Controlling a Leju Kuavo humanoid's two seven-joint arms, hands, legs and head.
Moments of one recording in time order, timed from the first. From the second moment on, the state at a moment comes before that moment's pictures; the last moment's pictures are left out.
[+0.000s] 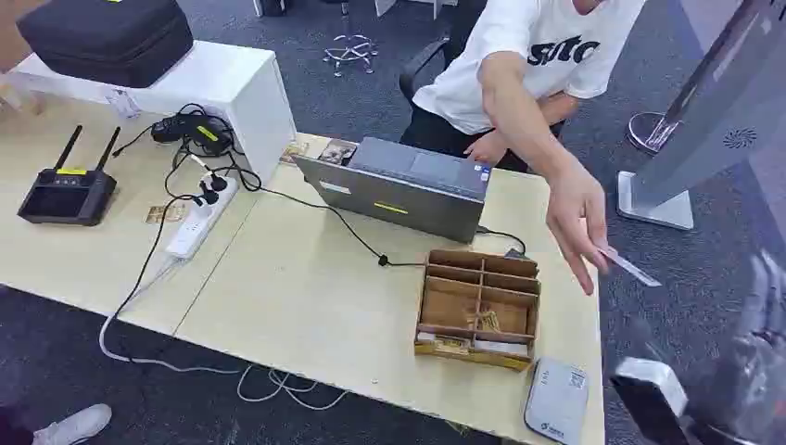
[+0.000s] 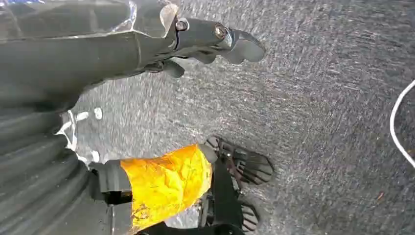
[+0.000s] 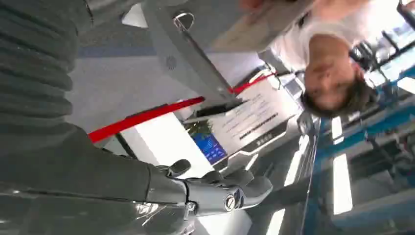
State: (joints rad) left arm -0.03 -0.16 0.91 -0.30 -0.53 0.02 -0.09; right arm 0.00 0.23 -0.15 -1.92 1.11 -0.23 -0.36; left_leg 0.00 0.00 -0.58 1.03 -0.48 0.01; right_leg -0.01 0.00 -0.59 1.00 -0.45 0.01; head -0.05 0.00
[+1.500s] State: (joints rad) left arm -0.04 -0.13 1.02 -0.30 -0.70 0.01 -0.10; right arm -0.22 0.15 0.10 -1.58 1.01 -0.20 -0.25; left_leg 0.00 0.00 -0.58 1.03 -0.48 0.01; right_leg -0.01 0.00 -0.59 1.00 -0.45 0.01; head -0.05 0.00
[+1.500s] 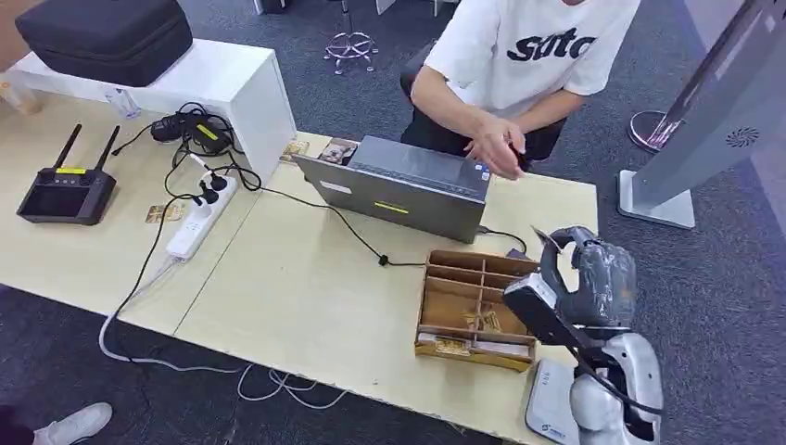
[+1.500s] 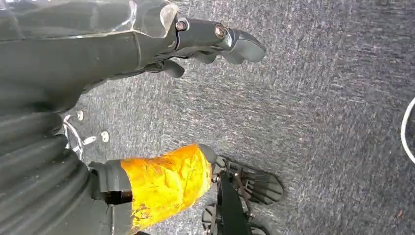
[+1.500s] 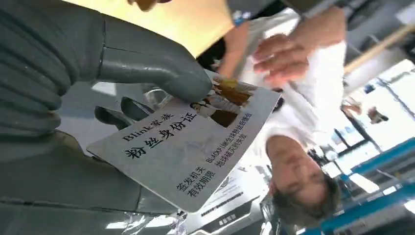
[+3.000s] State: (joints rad) left arm -0.04 -0.15 1.21 -0.30 -0.72 0.02 -0.13; right arm 0.30 -0.14 0.06 -1.68 0.98 -0.08 -0.30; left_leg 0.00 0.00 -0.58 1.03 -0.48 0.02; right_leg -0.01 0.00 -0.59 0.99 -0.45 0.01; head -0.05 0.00
